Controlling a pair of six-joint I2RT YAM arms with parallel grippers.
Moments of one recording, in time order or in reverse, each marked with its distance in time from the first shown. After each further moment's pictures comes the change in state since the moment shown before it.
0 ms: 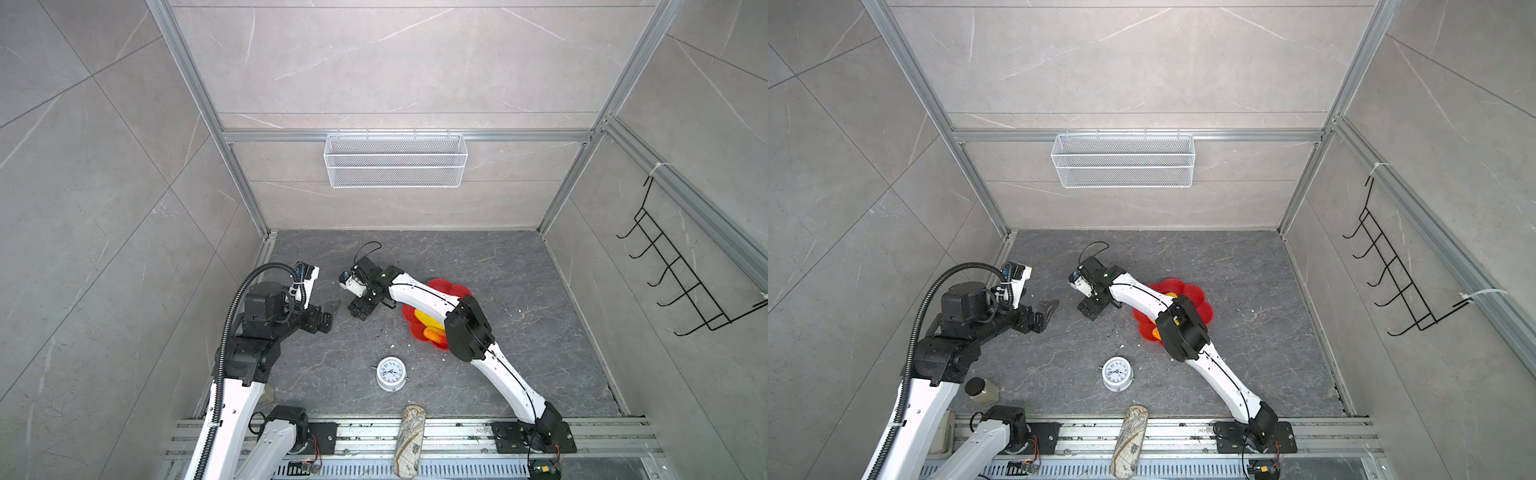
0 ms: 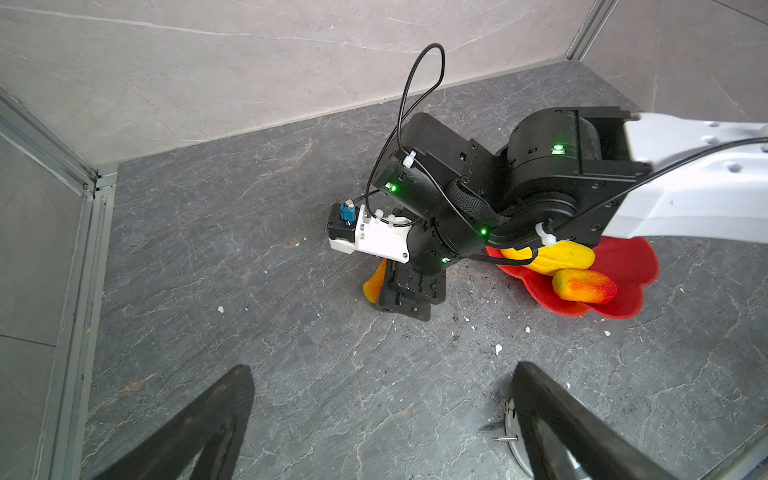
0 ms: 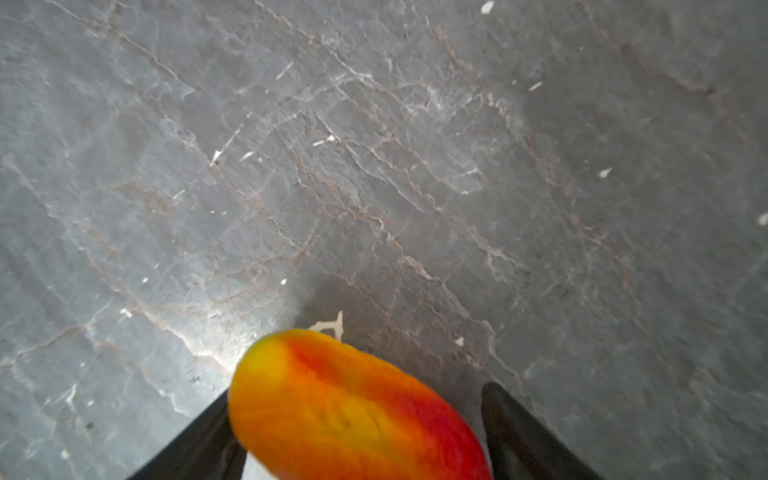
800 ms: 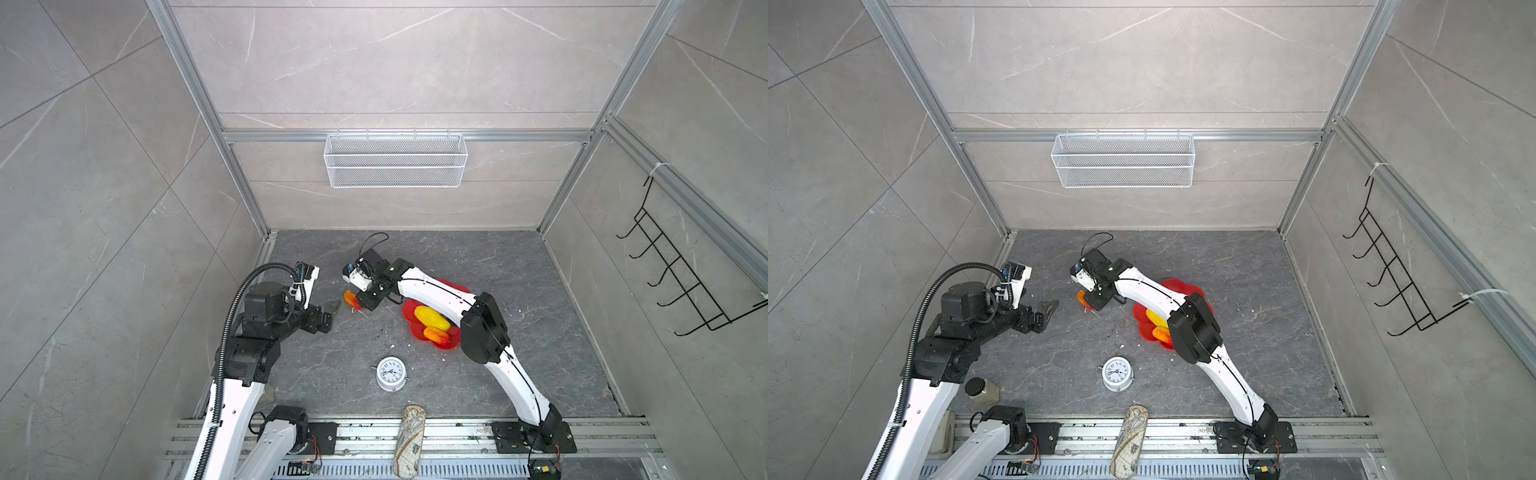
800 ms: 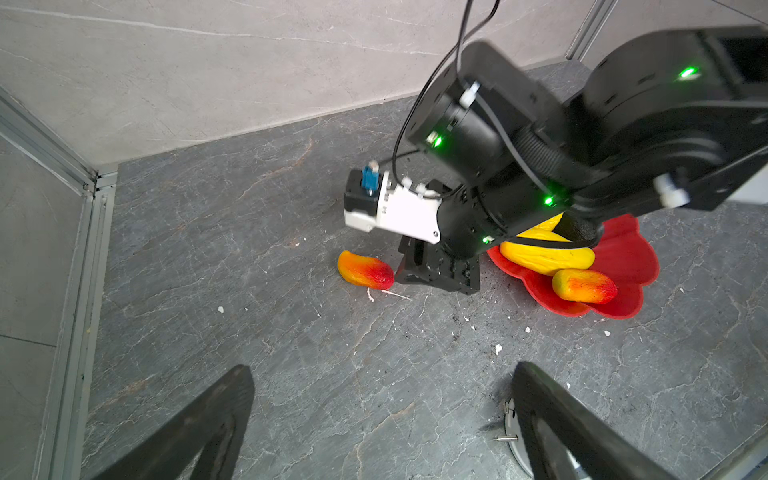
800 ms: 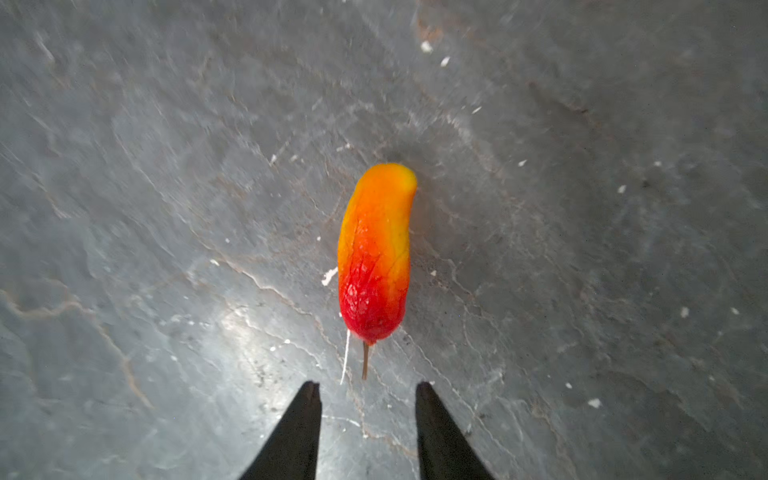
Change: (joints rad) left arm 0.000 0.000 0.000 0.000 0.000 0.000; right arm 0.000 -0.206 -0.139 0.002 0.004 0.013
